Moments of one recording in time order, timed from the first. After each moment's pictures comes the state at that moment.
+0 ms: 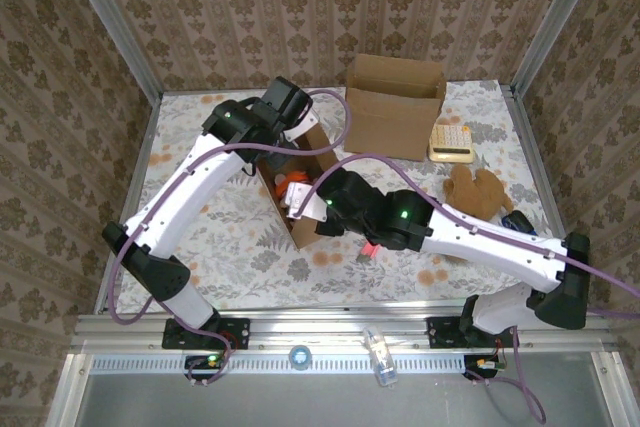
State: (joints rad) left arm -0.76 1.62 1.91 -1.32 -0.41 0.30; right arm 1.09 1.39 1.34 -0.60 0.31 -0.49
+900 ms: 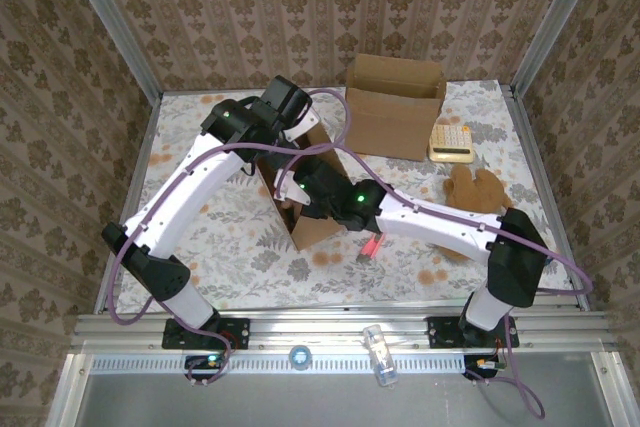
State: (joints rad) left arm -0.77 1.62 1.93 -1.33 -0.39 0.30; right arm 0.98 1.65 1.34 -0.43 0.37 -0.50
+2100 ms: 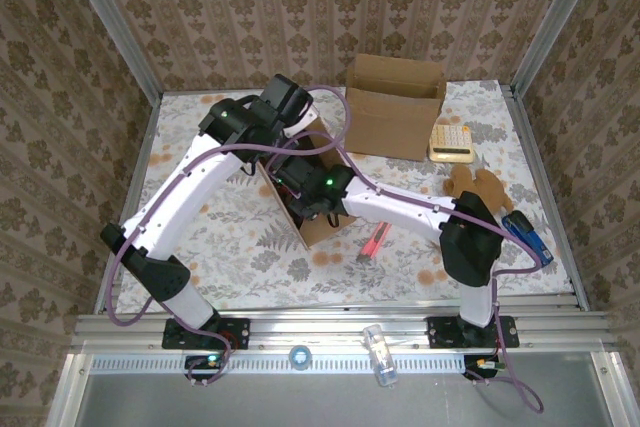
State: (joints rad) left arm -0.79 1.62 1.96 -1.34 -0.46 0.28; right arm 0.95 1.90 1.59 -0.75 0.31 0.06
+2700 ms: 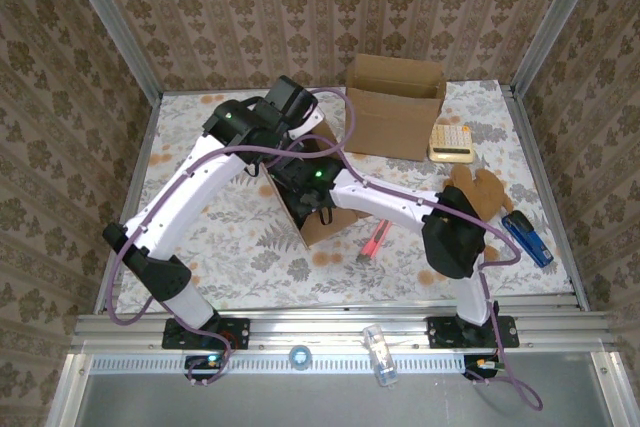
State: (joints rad) left arm -0.81 1.63 1.96 -1.33 -0.44 0.28; right arm 0.93 2.02 1.73 -0.88 0.29 0.32
